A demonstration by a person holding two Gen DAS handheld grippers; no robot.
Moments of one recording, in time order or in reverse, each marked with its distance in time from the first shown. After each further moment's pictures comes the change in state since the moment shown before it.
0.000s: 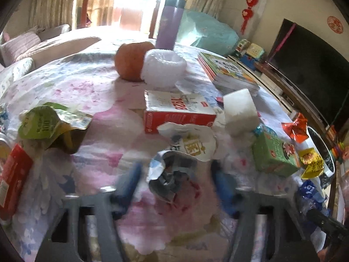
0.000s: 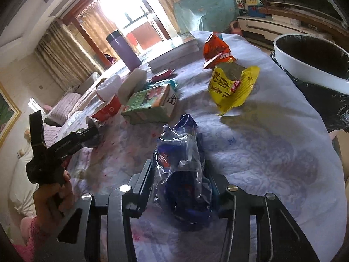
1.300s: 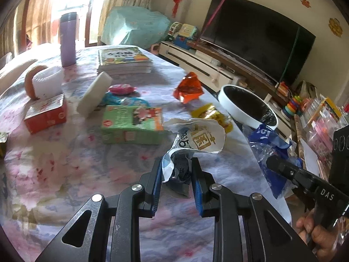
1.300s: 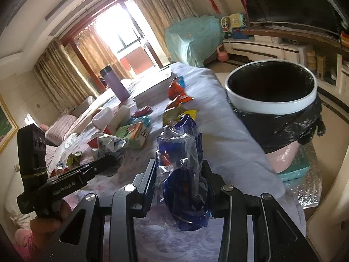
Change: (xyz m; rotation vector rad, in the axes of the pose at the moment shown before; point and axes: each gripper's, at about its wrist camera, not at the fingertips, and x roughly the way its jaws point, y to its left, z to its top) left arm -0.034 -0.140 -0.042 0.260 0.042 -0.254; right arm -0.081 -0.049 0.007 0.031 -0.174 -0.046
